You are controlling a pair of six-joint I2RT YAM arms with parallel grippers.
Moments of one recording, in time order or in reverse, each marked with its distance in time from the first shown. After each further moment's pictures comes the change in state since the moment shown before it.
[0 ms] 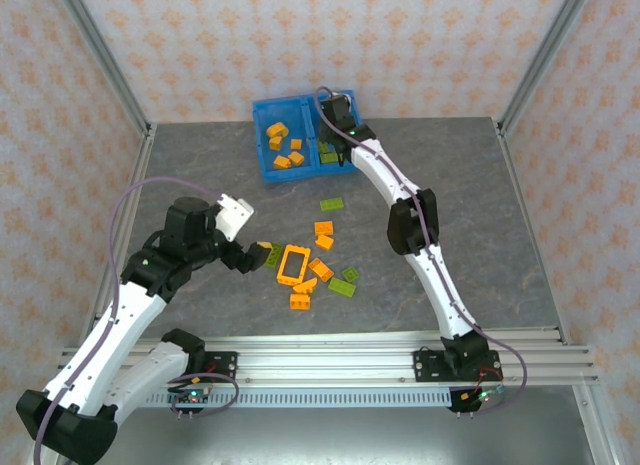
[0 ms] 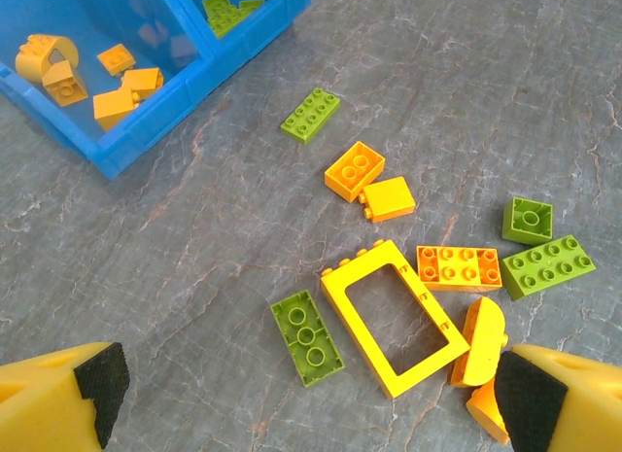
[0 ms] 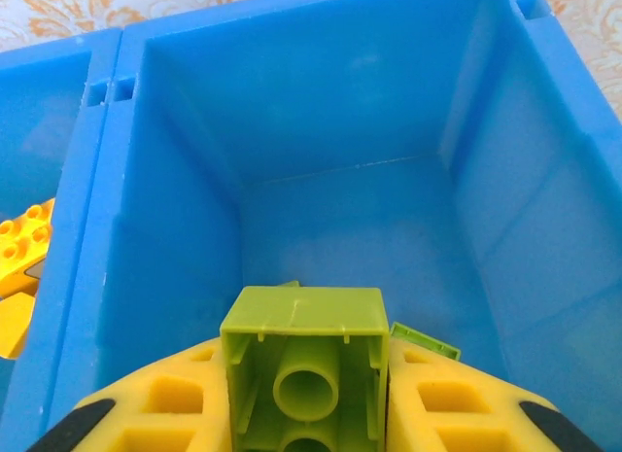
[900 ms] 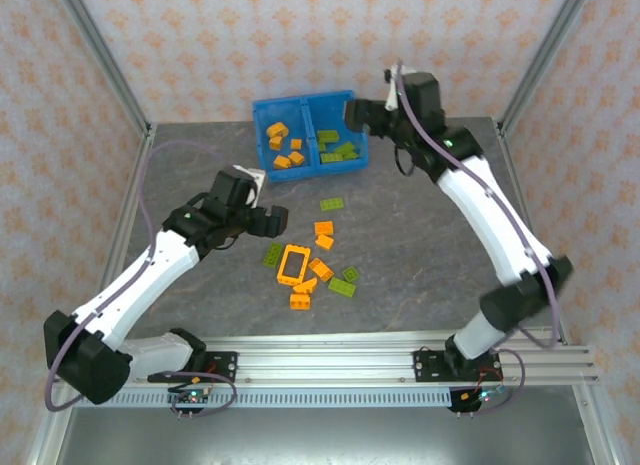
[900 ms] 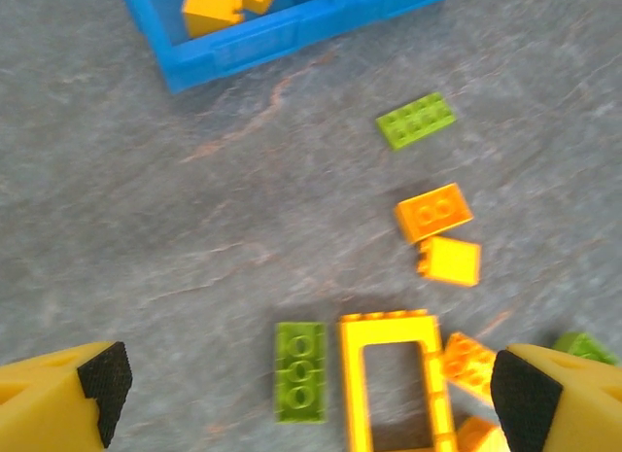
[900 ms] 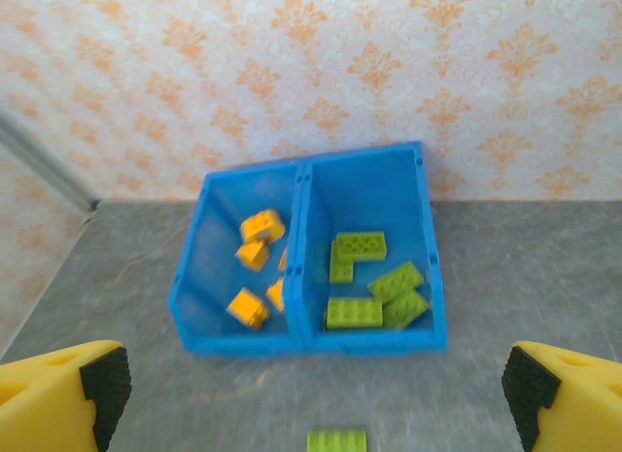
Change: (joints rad) left arm -0.167 0.391 0.251 -0.038 -0.351 -0.539; right arm -0.003 -1.154 -0.883 -0.075 -0.148 -0.022
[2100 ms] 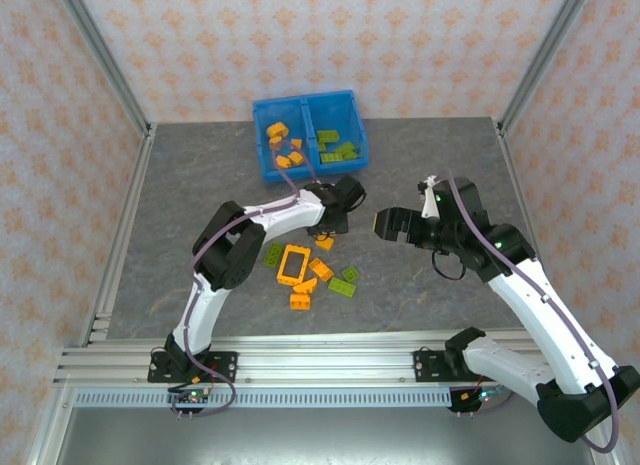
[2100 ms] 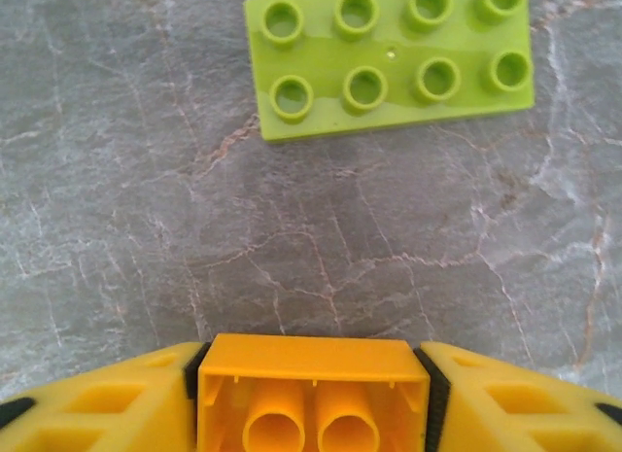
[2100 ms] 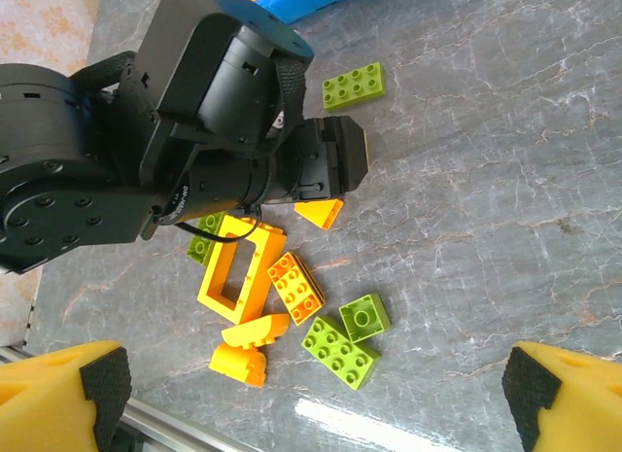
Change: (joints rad) left arm -0.218 0.963 0.565 -0.052 -0.158 -0.555; right arm -0.001 -0.581 -0.666 -0.241 -0.277 0.245
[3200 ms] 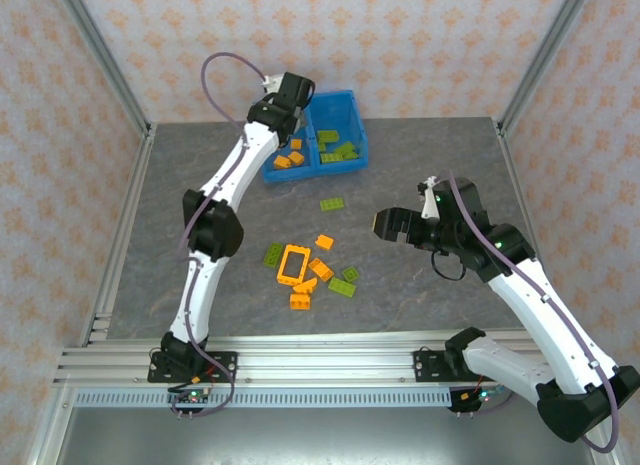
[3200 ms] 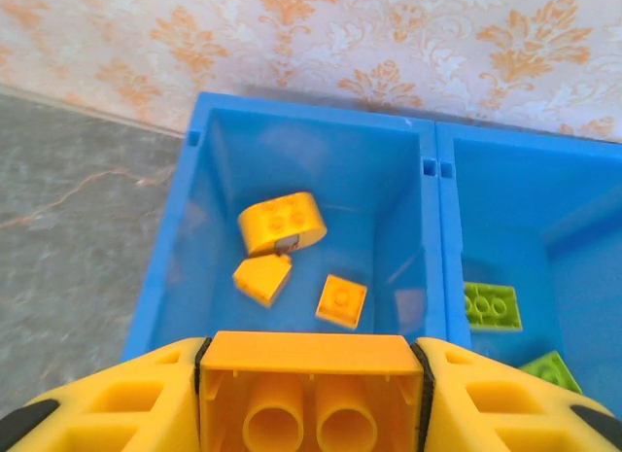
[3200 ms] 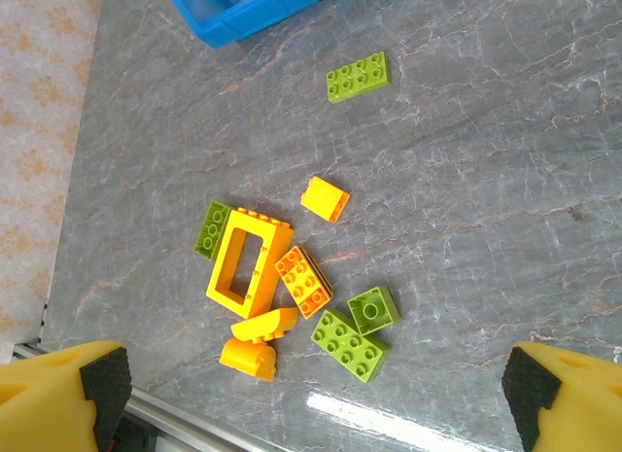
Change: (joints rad) left arm 0.351 0.261 0.897 -0.123 -0.219 0.307; right arm 0.000 0.000 0.000 -0.006 -0.014 0.026
